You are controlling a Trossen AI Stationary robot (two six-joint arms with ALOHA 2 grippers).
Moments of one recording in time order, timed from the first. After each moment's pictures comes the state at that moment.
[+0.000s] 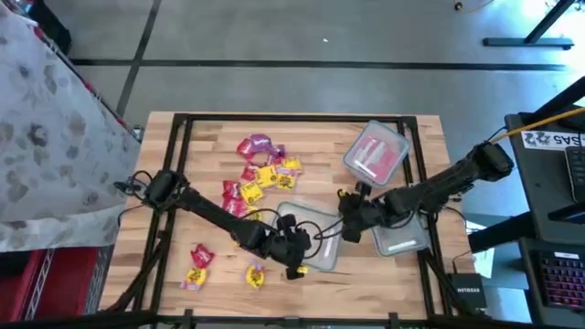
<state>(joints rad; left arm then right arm) -0.41 2.11 1.48 -0.39 -0.39 -0.49 0.42 1.38 0.76 -0.52 0.35 0.57</state>
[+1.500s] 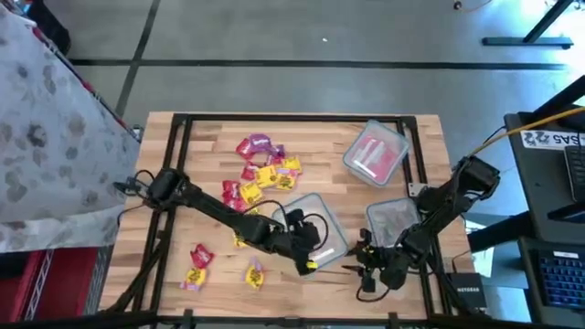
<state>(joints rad) -0.37 2.08 1.55 -0.26 -0.45 -0.45 0.90 1.61 0.53 0.25 0.67 0.79</state>
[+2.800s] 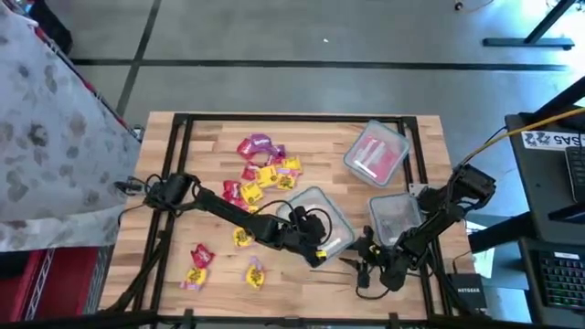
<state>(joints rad) -0.35 2.23 1.56 -0.21 -0.46 -0.63 0.91 1.71 0.49 0.44 0.89 0.81</state>
